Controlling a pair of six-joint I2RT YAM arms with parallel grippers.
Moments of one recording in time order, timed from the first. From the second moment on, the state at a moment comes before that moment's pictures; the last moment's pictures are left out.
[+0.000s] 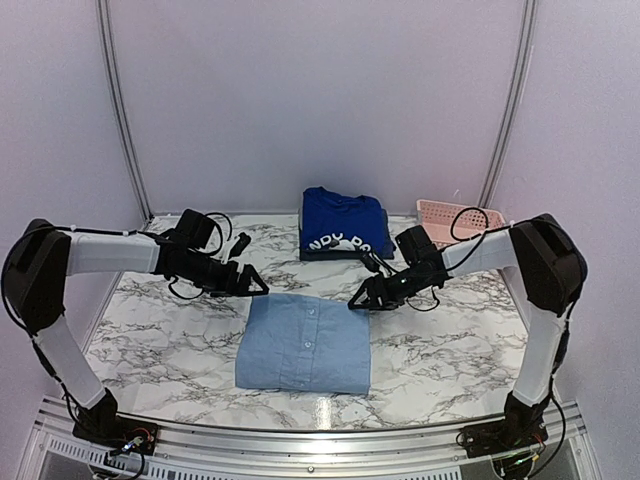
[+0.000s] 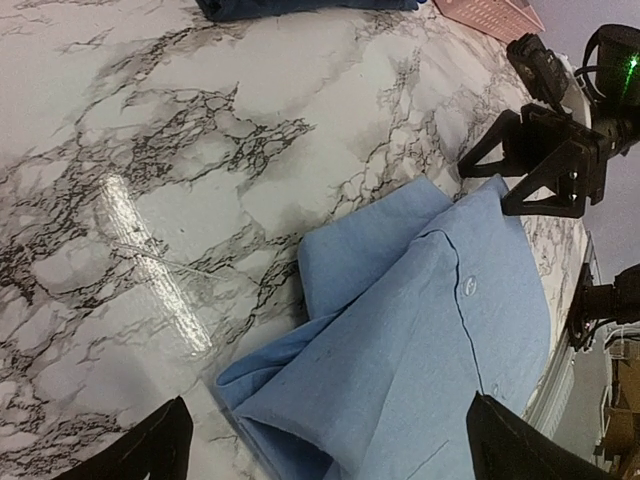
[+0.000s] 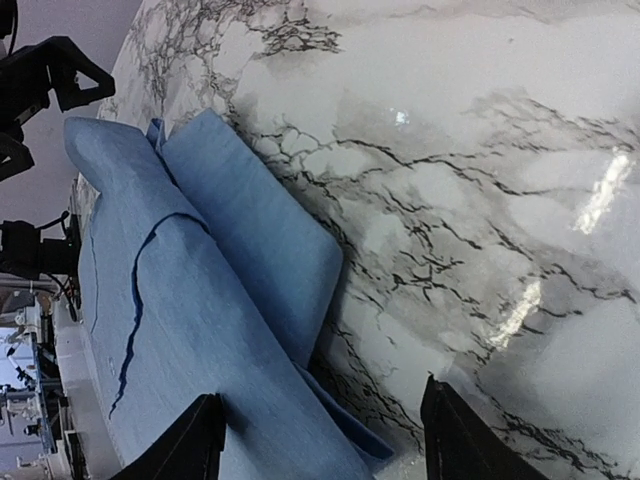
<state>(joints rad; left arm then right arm) -0.47 1.69 1.03 -0.26 0.54 -0.25 0.46 1.93 1.11 -0.19 -0.75 0.19</state>
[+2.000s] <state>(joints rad) -0.30 1.51 1.36 -0.25 0.32 -0.36 0.50 1.54 1.30 -0.14 -0.26 0.43</state>
